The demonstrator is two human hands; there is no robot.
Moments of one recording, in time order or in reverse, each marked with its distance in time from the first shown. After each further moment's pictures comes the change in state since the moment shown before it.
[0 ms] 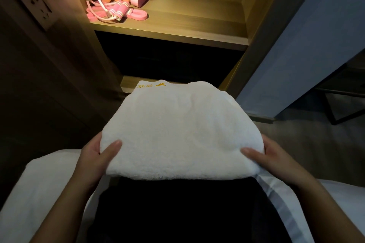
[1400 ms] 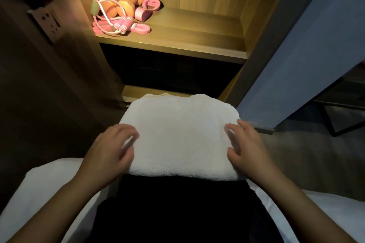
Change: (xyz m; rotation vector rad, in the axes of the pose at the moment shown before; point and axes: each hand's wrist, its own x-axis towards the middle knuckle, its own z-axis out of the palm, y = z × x) left_hand 0.021 0.035 0.017 0.945 -0.132 0.524; right_hand 0.043 -0.024 0.034 -0.872 0.291 -0.111
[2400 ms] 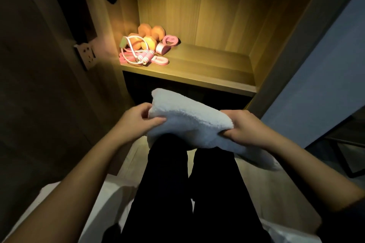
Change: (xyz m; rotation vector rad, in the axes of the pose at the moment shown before) left_hand 0.101 0.018 -0.058 -0.537 -0.025 -0.185; right_hand 0.091 -0.082 -0.094 0.007 -0.117 -0.426
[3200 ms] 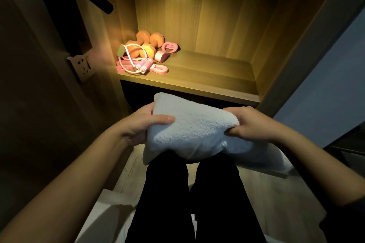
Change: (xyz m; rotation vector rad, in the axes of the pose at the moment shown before) left_hand 0.053 0.029 -0.008 -0.614 -0.305 -0.257; right_hand 0.043 0.020 -0.035 0.075 -0.109 -0.038
